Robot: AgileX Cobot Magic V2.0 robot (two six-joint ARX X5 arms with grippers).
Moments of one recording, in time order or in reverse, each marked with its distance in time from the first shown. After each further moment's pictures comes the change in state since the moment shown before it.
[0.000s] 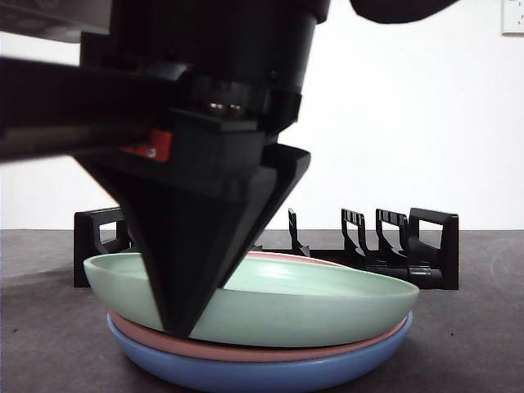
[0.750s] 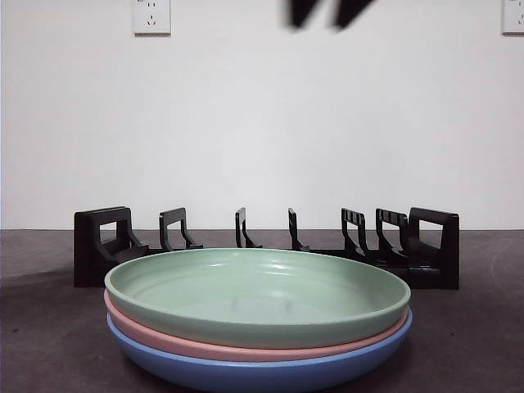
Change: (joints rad) left arm 0.000 0.000 0.000 0.031 0.000 0.000; right arm -0.177 -0.452 0.054 -0.142 0.267 0.019
